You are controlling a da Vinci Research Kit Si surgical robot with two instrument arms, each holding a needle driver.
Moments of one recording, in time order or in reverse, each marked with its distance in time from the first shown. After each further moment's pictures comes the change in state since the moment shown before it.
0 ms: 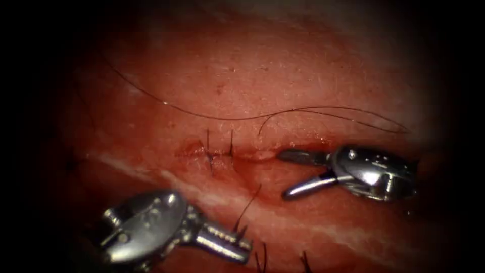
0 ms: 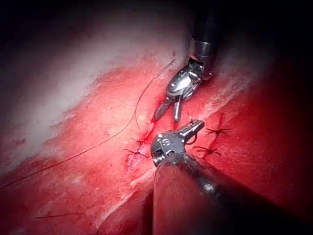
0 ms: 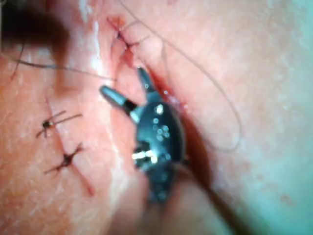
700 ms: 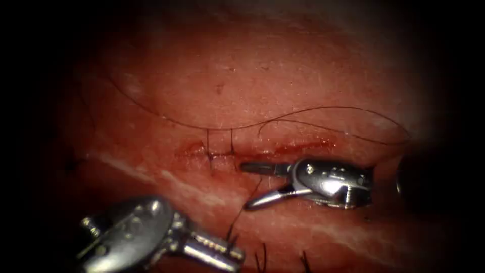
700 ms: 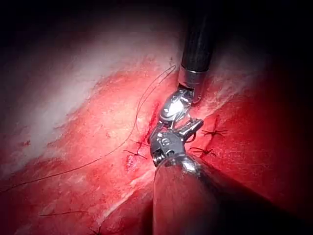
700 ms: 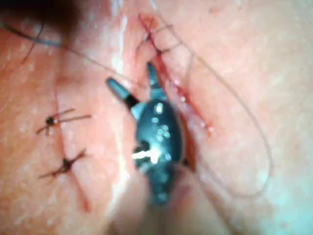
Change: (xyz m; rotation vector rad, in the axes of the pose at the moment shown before) right arm -0.004 0.002 0.005 0.015 -0.046 -0.043; left arm 0.003 0.003 -0.001 0.011 0.004 0.030
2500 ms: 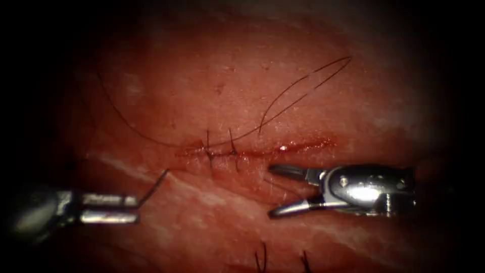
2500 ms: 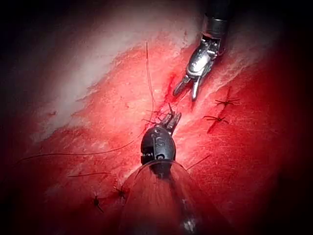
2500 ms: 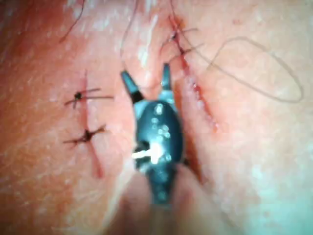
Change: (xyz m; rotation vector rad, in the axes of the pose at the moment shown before) right arm 0.004 -0.005 -0.004 -0.114 -0.019 -0.098; left arm 0.001 0.004 -0.009 0.396 -0.174 0.344
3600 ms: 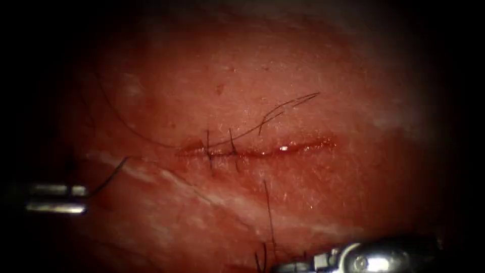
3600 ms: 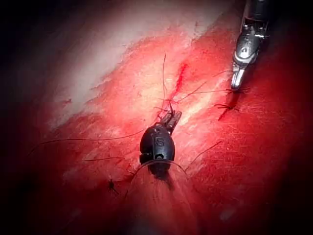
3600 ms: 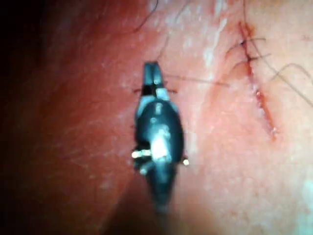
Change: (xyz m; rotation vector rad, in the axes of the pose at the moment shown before) right arm 0.006 -0.012 -0.002 0.088 0.028 -0.049; left arm -0.001 -0.002 -0.005 0.051 -0.025 0.024
